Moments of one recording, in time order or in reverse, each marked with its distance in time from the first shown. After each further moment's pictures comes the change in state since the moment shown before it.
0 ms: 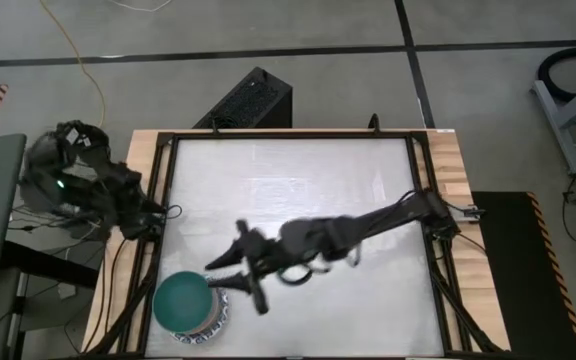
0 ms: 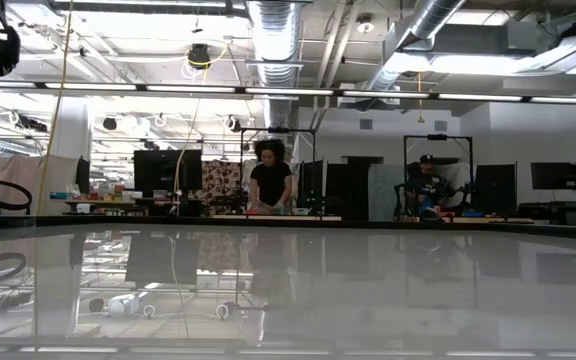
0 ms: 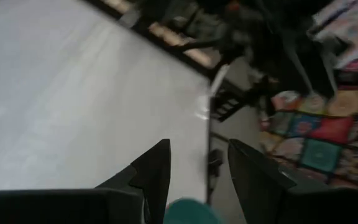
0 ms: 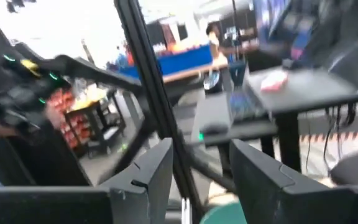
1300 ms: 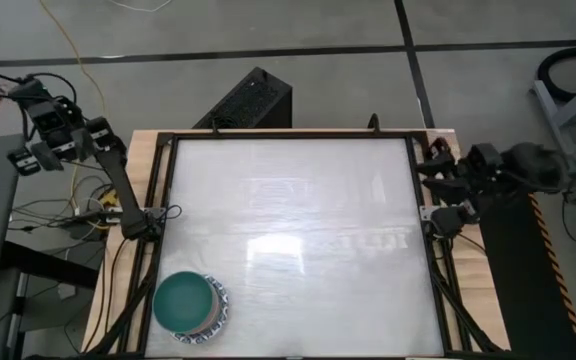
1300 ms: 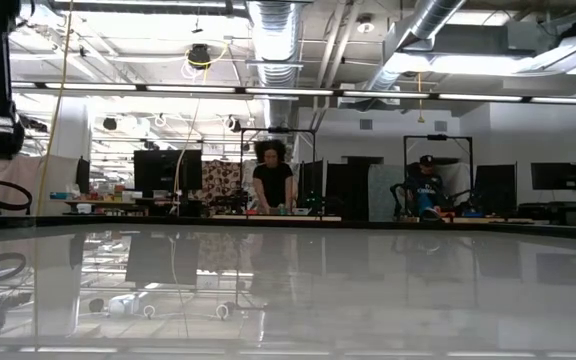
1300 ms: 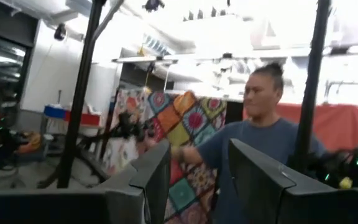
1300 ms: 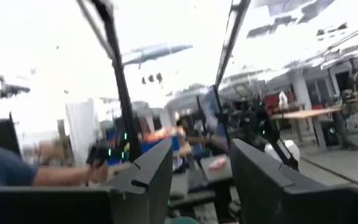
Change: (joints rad) left arm 0.007 -0.578 -0.055 0.493 0.602 0.979; right arm 0.037 -1.498 -1.153 -0.037 0.250 -0.153
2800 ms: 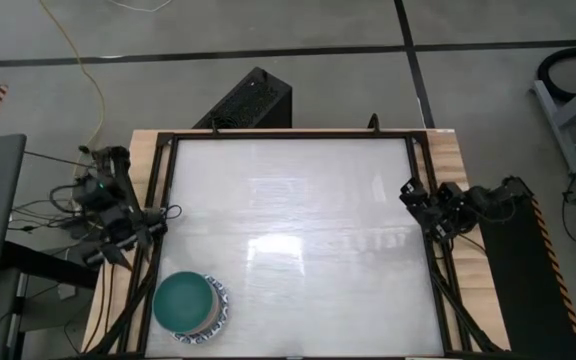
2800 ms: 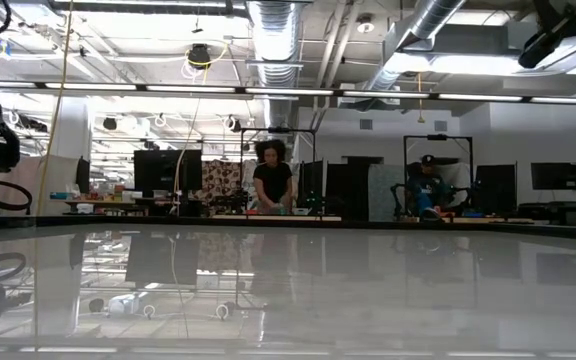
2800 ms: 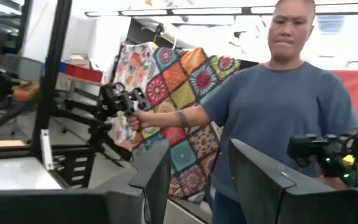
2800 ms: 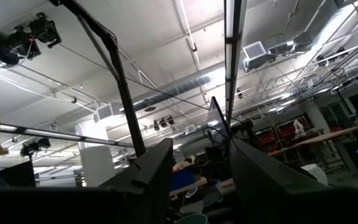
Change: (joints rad) left arm 0.002 -0.113 -0.913 0.664 -0.020 -0.101; right arm 0.000 -0.548 -0.922 0.642 0.014 0.064
